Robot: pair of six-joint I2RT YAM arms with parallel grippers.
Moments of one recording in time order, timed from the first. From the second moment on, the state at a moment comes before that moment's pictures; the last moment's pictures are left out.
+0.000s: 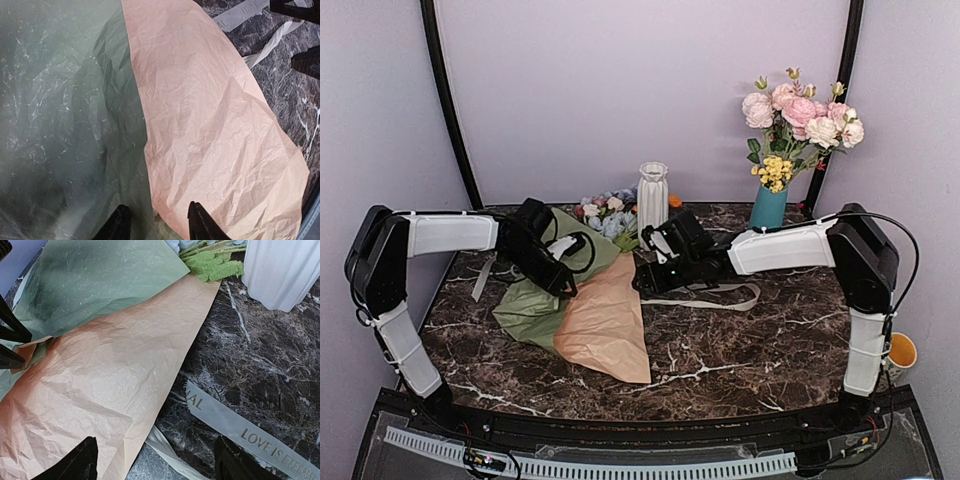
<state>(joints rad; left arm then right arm) -0.45 1.75 1.18 -0.61 0.34 0.13 0.85 1.97 1.33 -0.16 -0.04 0.32</state>
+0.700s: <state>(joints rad) -0.46 1.72 1.32 -0.67 0.02 0.14 0.85 1.97 1.32 -0.17 -0.04 0.34</state>
